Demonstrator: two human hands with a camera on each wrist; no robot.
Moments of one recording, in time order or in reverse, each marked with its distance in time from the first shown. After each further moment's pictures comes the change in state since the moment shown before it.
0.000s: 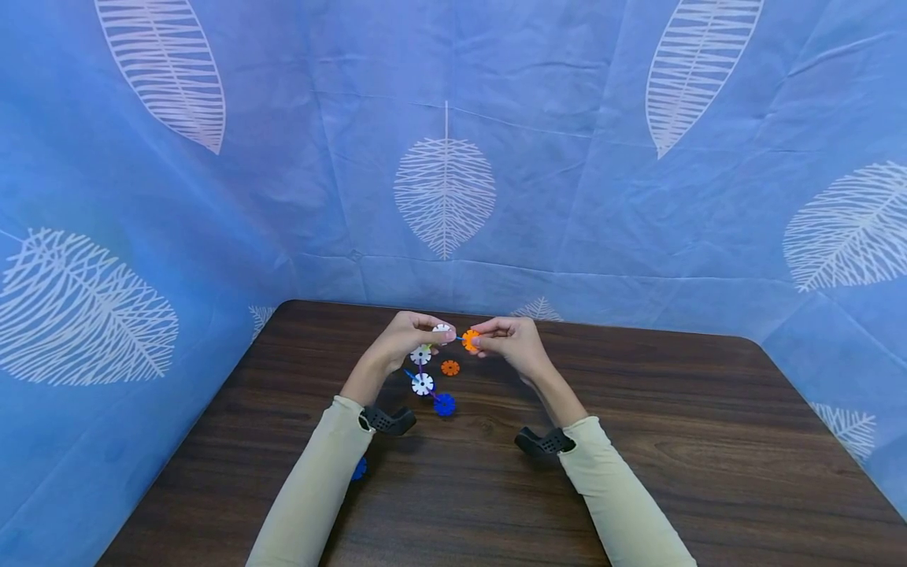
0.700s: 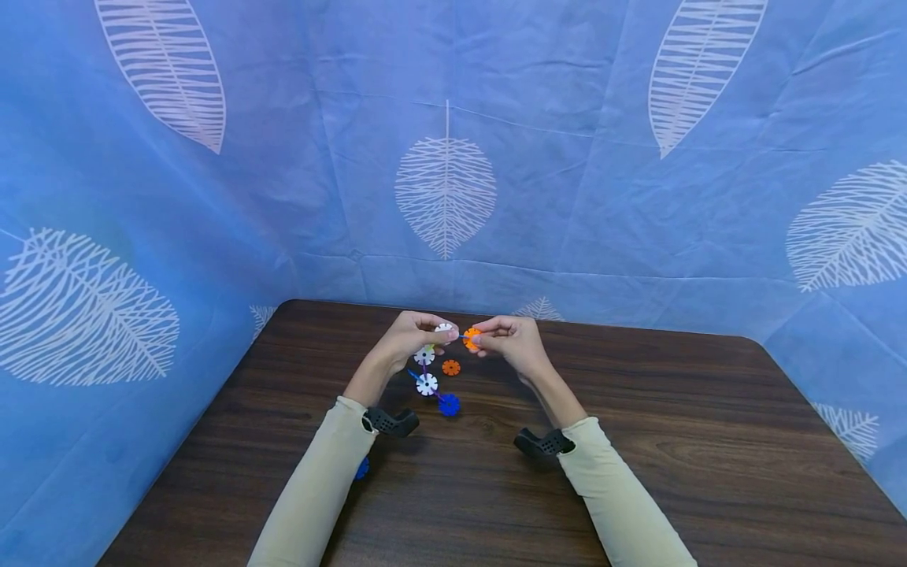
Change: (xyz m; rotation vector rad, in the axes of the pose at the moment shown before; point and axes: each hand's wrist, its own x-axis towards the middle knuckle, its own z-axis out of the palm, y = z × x) left_hand 0.000 0.003 0.004 -0.016 0.023 -0.023; right_hand -0.001 0.000 0.004 0.023 0.040 -0.015
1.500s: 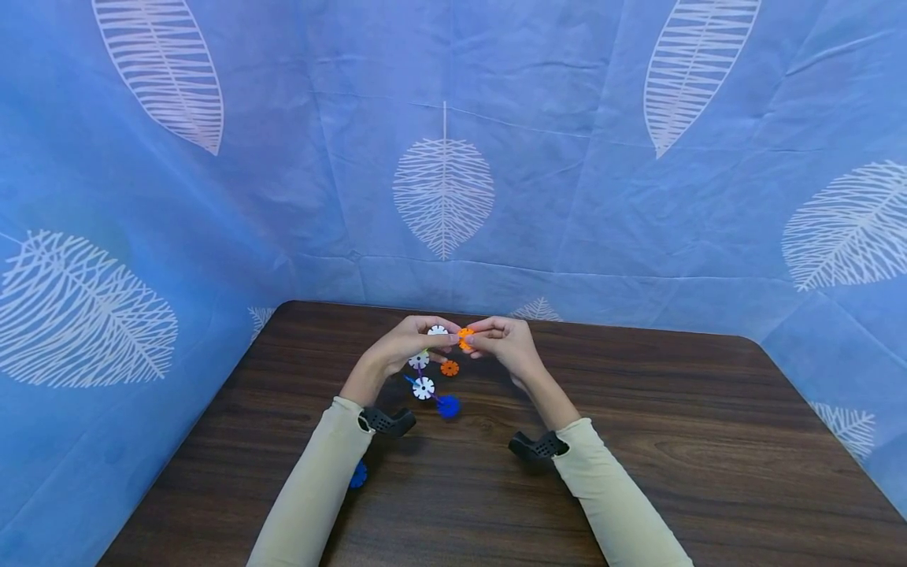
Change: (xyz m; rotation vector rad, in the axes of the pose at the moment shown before) left_hand 0.000 -0.002 -0.004 -0.013 -0.206 0.028; right_hand -0.001 -0.001 0.008 0.033 -0.006 0.070
